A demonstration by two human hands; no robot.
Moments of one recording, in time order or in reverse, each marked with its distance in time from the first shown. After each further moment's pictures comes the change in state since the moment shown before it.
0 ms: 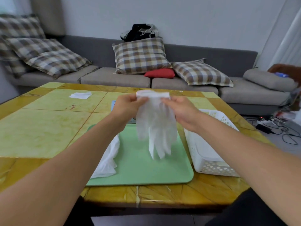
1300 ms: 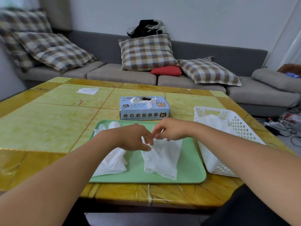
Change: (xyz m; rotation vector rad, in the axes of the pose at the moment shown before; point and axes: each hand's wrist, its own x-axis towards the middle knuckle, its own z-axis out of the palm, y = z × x) left_hand -0.021 -0.054 -0.038 0.991 -0.769 0.099; right_hand 0.024 0.047 0.034 -1.125 -0.569 0.026
